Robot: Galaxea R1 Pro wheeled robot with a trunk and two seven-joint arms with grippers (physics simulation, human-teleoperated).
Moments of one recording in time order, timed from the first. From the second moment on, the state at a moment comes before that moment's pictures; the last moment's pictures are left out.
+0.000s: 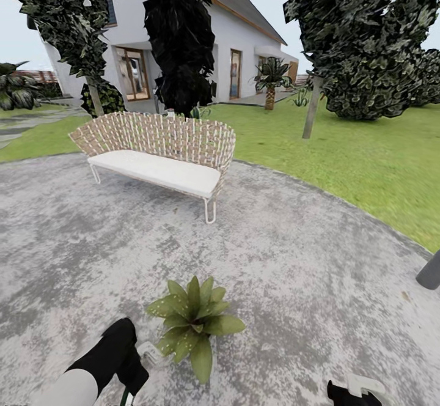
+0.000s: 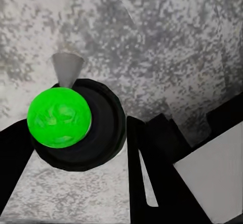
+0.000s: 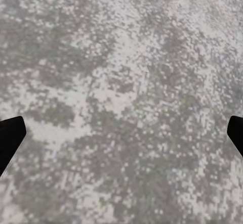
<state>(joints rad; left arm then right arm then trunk) -0.57 0.05 -0.05 -0.56 -0.92 0.80 -0.91 -0.47 -0.12 -0.40 -0.03 0.25 -0.34 -0.22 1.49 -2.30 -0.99</state>
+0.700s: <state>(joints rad) -0.57 0.05 0.01 -0.57 -0.91 0.80 -0.89 -0.47 -0.12 -0.40 -0.03 0.25 -0.34 -0.22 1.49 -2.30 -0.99</state>
